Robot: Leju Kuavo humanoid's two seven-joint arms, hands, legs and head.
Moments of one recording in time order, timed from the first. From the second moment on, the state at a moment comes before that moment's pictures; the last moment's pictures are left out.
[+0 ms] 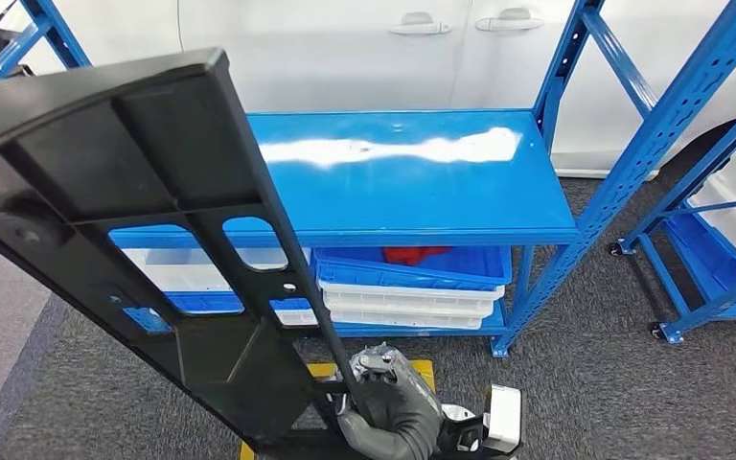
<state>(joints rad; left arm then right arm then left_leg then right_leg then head) -0.06 -0.11 0.64 -0.17 -1.20 0.01 0.01 0.05 0.00 0.52 -1.83 -0.22 0.52 -0.48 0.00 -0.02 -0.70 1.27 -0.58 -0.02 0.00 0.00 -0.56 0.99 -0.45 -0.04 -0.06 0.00</state>
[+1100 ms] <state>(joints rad) -0.06 -0.11 0.63 -0.18 -1.19 0.02 0.01 0.06 0.01 0.50 -1.81 -0.22 0.59 -0.48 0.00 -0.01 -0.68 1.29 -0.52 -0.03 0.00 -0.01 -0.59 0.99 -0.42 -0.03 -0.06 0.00</state>
